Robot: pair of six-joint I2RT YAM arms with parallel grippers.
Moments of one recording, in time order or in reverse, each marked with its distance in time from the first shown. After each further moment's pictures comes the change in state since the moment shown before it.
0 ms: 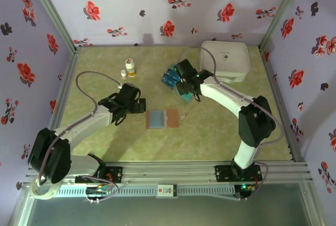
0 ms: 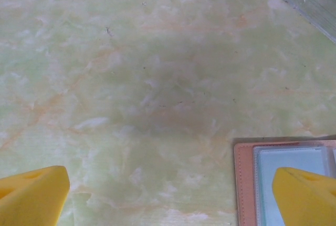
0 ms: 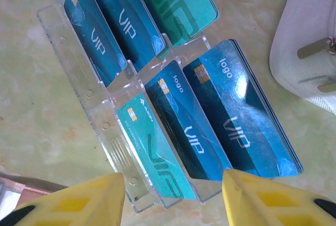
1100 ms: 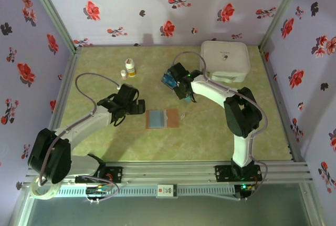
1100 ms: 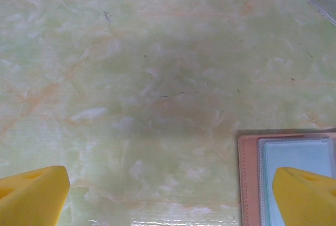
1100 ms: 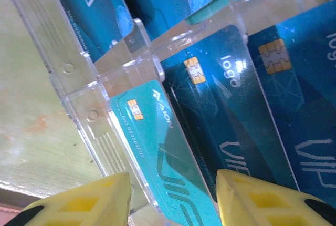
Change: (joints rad) left arm 0.022 -0.001 -0.018 0.005 0.041 0.000; right arm -0.003 0.164 0.056 -0.043 -0.004 -0.039
